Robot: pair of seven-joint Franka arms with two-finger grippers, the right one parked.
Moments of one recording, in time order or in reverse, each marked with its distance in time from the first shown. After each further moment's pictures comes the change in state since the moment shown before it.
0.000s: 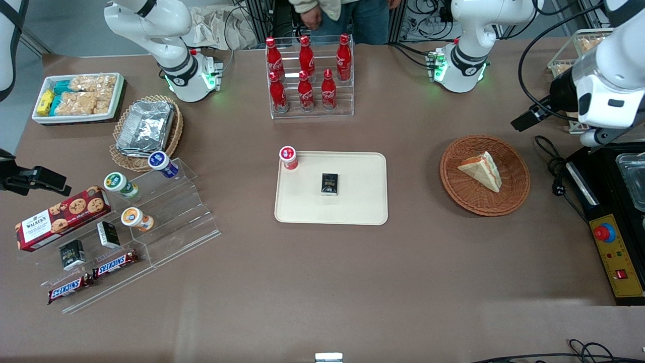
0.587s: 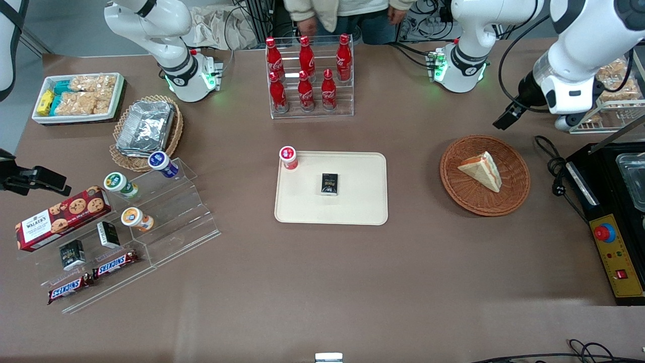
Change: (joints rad) arm 0.017 -0.243 0.002 -0.513 0.000 0.352 -0.136
